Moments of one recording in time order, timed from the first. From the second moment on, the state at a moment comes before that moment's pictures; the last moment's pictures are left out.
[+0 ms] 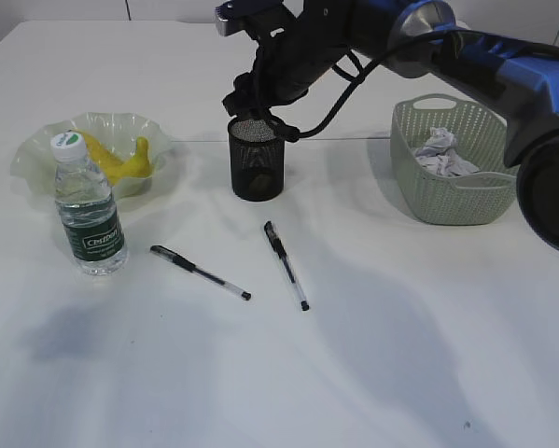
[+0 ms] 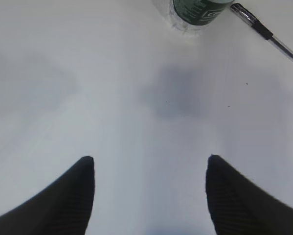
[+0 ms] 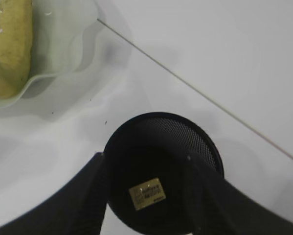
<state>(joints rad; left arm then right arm) -0.03 1.08 -0.80 -0.13 0.88 -0.13 0.41 2.48 -2.42 0.15 0.81 -0.36</state>
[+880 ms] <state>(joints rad) -0.03 1.08 -0.80 -0.13 0.89 -0.13 0.42 2.45 -2.61 0.05 1.25 -0.01</state>
